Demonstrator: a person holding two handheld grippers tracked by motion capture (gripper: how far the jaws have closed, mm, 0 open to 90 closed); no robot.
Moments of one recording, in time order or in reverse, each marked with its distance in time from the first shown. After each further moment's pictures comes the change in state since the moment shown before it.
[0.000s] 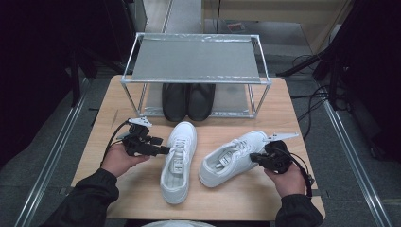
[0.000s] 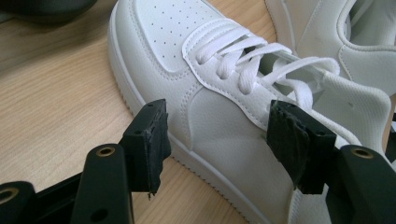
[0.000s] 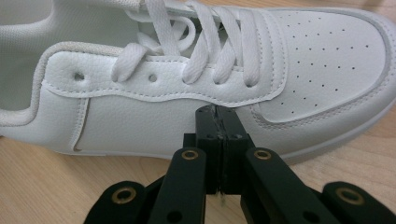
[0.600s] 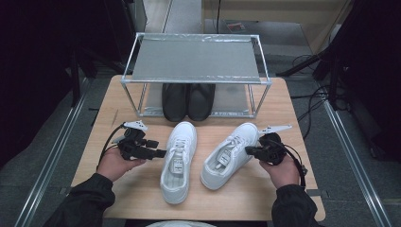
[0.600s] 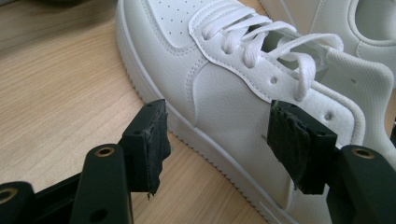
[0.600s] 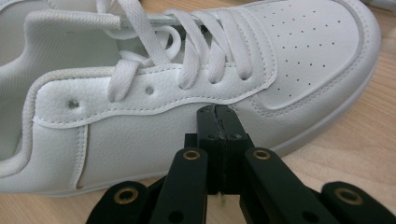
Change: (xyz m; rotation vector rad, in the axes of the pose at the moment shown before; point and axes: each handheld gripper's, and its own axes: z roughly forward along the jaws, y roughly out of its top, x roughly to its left) left arm 0.000 -0.014 -0.008 -0.001 0.019 -0.015; right arm -0.004 0.021 0.017 -0.004 0.011 -0.025
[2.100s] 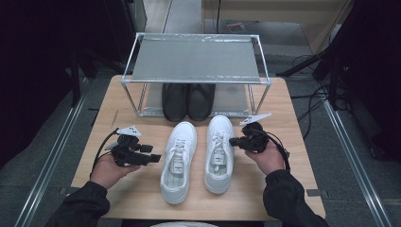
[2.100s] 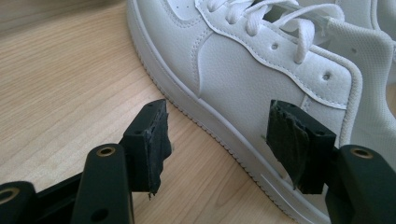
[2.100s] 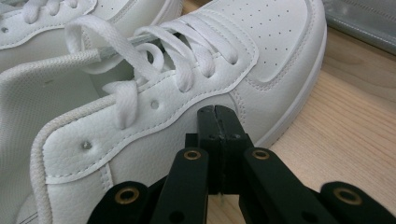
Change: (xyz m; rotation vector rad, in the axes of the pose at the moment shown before) left arm -0.004 -0.019 -0.010 -0.018 0.036 -0.005; right arm 0.010 0.040 0.037 0.012 0.112 -0.127
